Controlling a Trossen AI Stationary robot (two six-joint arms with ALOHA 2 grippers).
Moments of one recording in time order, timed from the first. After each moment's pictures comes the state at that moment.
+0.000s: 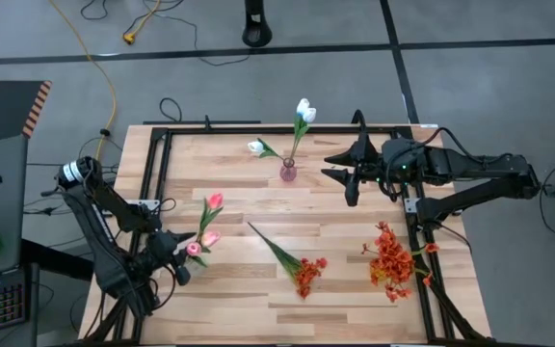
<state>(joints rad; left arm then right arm) -1.06 1.41 1.05 -1.44 -1.08 -1.81 0.01 1.05 1.14 -0.41 0.28 0.18</state>
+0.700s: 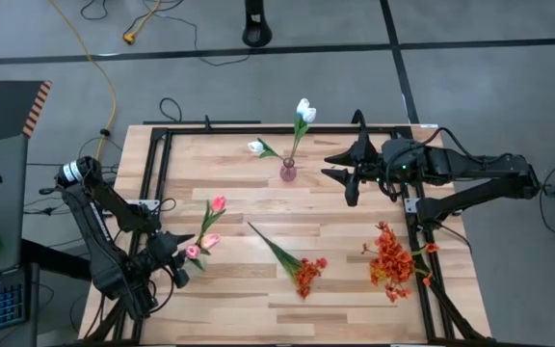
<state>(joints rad) -1.06 1.41 1.10 -1.47 -1.02 -1.76 0.01 1.05 1.14 -0.41 0.28 0.18</state>
